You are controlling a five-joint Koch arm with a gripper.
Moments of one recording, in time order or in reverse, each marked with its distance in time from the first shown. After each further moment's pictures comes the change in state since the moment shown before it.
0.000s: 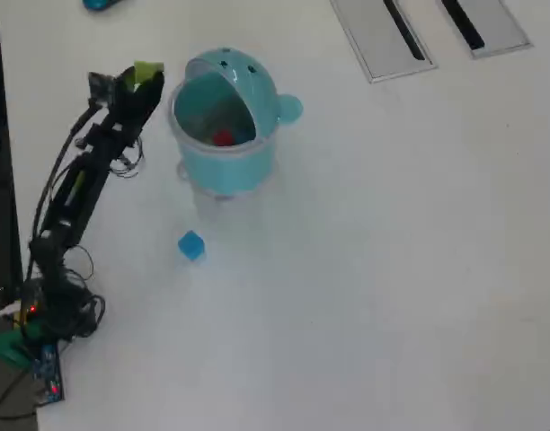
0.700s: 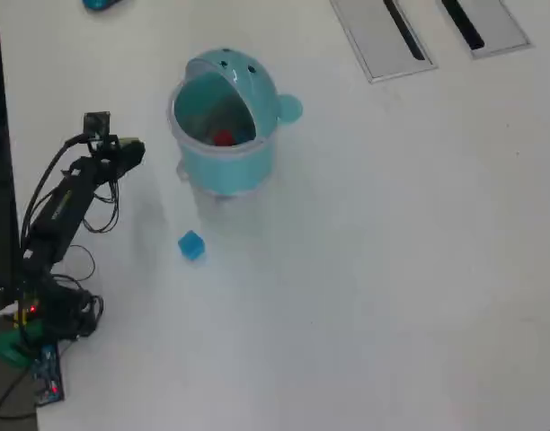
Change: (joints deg) arm -9.0 15.6 34.8 18.5 -5.2
